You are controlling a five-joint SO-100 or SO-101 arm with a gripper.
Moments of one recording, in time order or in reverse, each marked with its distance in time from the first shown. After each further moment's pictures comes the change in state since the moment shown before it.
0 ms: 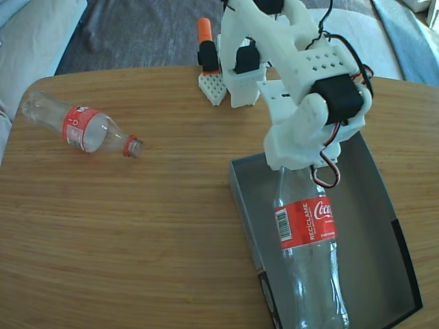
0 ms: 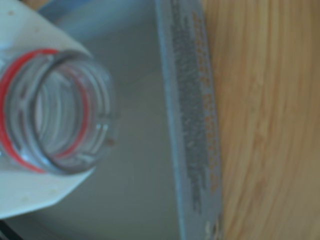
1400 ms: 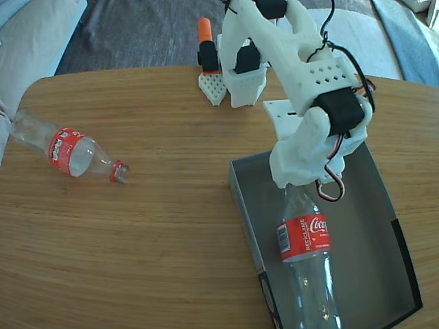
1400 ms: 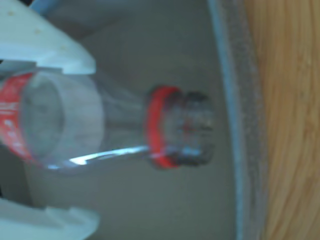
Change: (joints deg) arm -0.5 -3.0 0.5 -8.0 2.5
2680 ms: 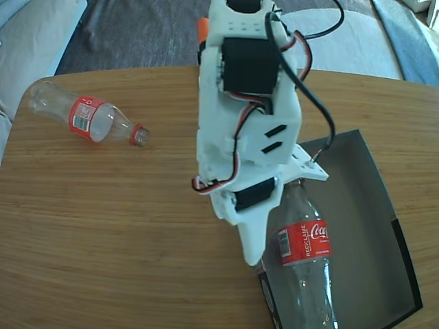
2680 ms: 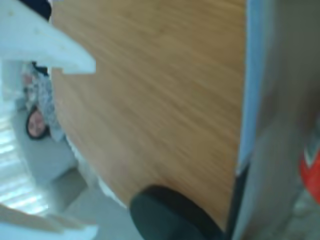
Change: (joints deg) arm 24.2 1.1 -21.4 0.2 48.2
